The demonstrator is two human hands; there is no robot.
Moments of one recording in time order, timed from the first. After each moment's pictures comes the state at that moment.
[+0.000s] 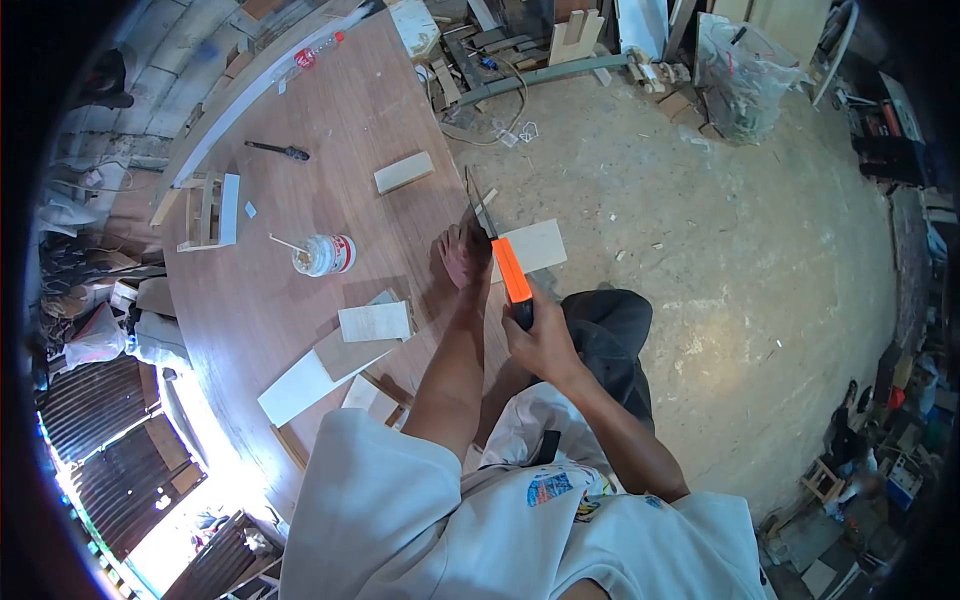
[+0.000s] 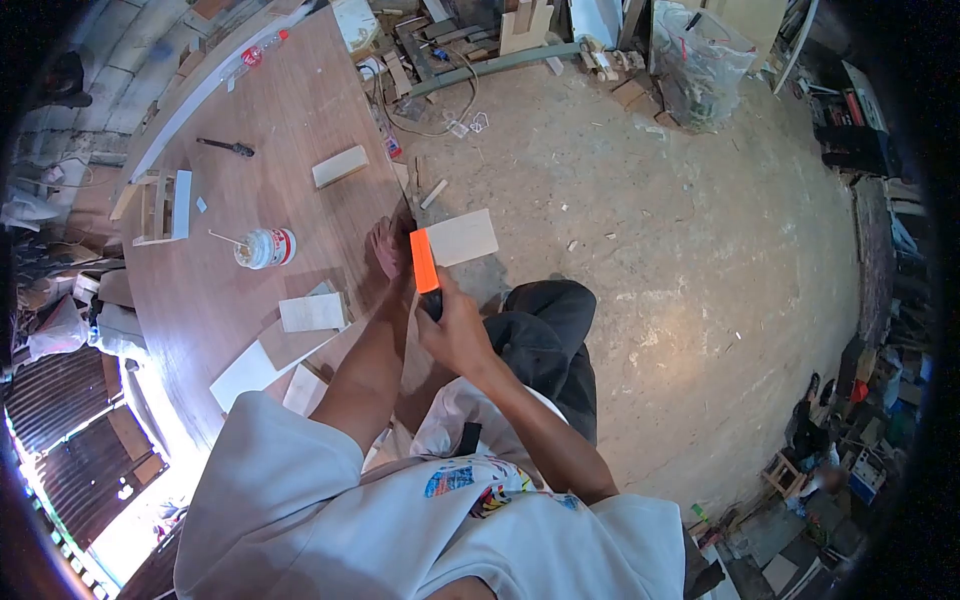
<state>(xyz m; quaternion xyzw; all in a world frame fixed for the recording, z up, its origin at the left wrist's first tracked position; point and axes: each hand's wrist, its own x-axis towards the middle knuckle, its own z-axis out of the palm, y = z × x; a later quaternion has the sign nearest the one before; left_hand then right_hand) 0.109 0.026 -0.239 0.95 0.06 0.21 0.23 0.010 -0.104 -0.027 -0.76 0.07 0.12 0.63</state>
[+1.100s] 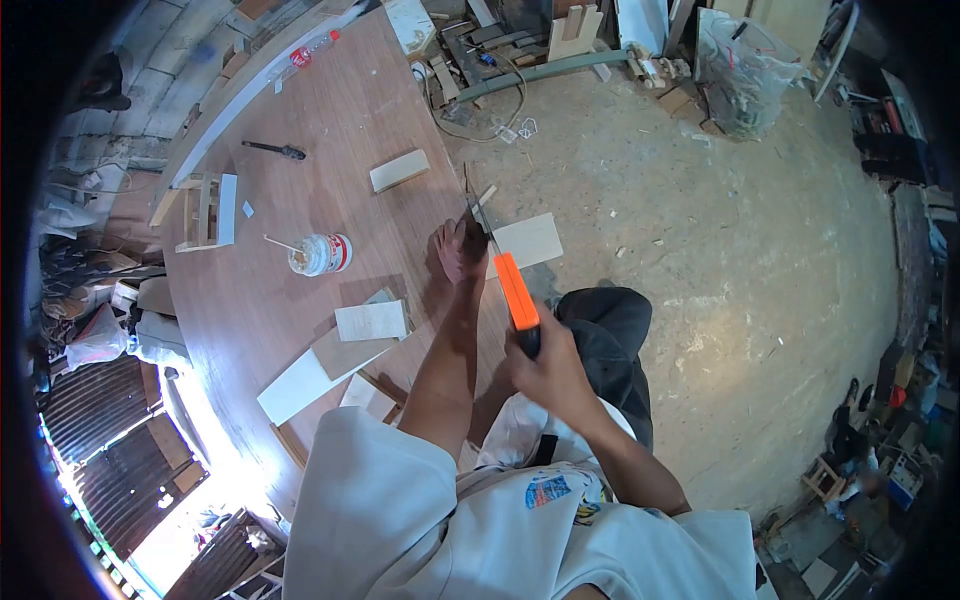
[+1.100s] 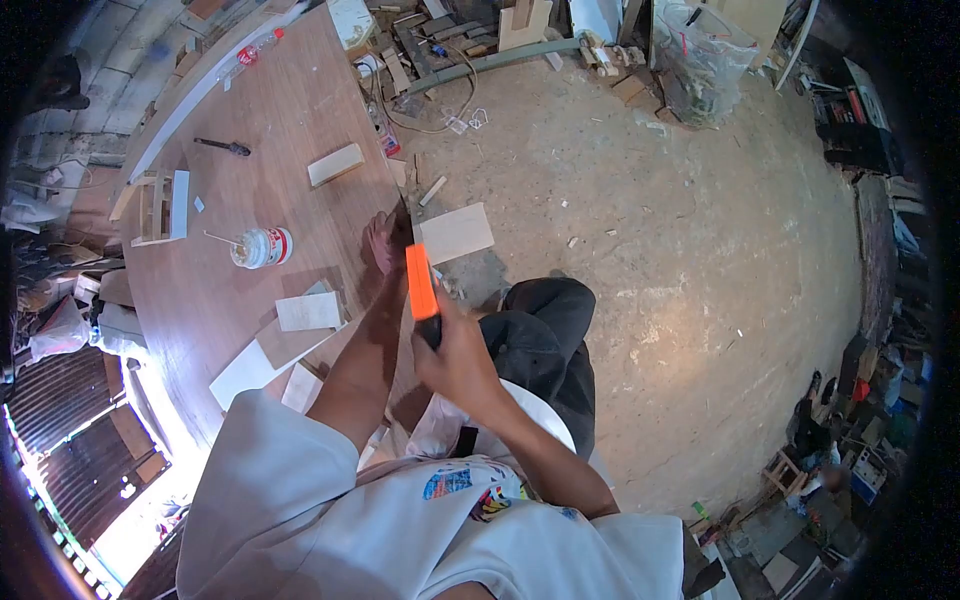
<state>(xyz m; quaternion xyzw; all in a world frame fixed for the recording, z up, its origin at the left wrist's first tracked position) 0.101 0.015 -0.227 0.95 0.04 0.23 0.22 -0.003 -0.113 0.008 -0.75 0.07 0.11 0.65</state>
